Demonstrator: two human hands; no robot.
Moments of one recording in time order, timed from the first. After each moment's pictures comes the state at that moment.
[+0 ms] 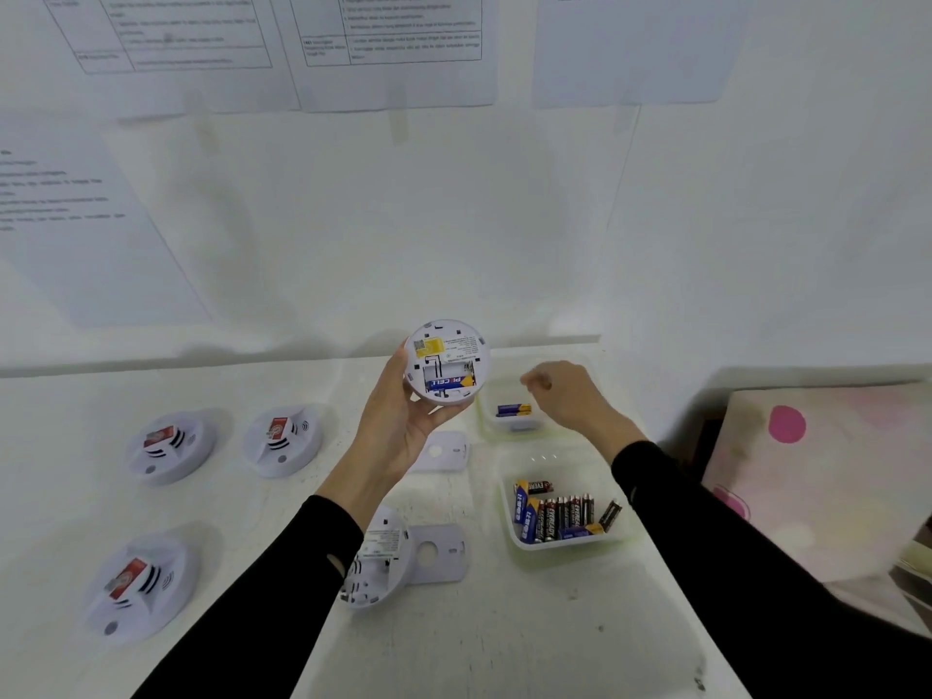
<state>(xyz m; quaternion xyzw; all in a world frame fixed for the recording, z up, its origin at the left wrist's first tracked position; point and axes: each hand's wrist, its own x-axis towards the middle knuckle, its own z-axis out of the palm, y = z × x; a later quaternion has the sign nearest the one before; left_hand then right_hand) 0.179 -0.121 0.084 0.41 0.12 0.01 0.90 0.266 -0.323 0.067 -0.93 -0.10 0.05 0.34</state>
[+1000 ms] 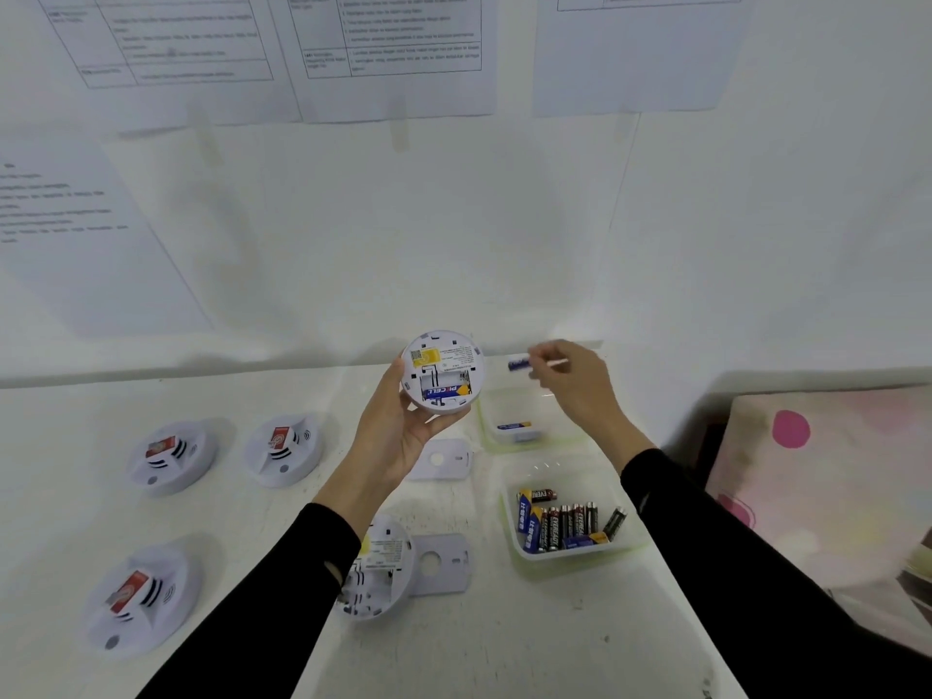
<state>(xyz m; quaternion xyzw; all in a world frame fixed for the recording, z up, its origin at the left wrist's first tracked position) 0.185 -0.112 0.078 0.41 0.16 0.00 0.90 0.269 -0.326 0.071 -0.82 -0.07 -0.03 0.57</state>
